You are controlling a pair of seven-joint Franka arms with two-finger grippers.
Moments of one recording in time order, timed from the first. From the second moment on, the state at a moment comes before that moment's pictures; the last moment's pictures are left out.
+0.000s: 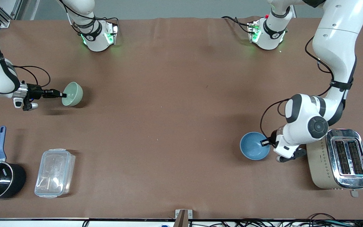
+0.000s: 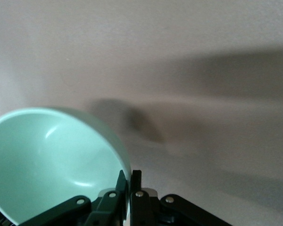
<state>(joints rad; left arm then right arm) 0.03 0.62 -0.27 -1.66 0.03 2.24 -0.53 -0.61 0.37 0.06 -2.22 0.43 1.99 -0.82</state>
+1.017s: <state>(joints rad) -0.38 0.73 -0.40 -1.54 0.03 2.30 -1.00 -0.32 0.03 0.08 -1.98 0.17 1.87 -0.36</state>
